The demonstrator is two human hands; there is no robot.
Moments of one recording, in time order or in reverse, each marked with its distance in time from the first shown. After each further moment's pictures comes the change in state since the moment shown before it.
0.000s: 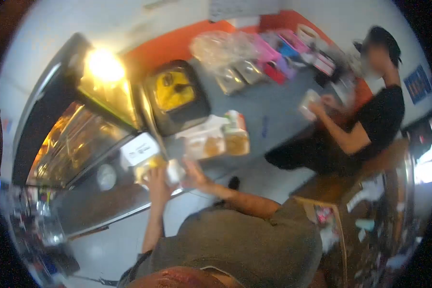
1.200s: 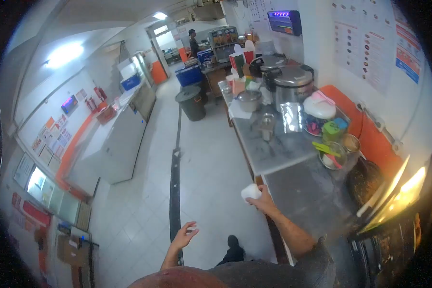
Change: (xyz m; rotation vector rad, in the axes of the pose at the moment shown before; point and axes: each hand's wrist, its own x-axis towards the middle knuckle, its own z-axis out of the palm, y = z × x) left_hand -0.749 -0.778 -0.268 -0.639 0.838 -1.518; right_hand 0.255 0.478 1.140 -0.657 -1.172 0.157
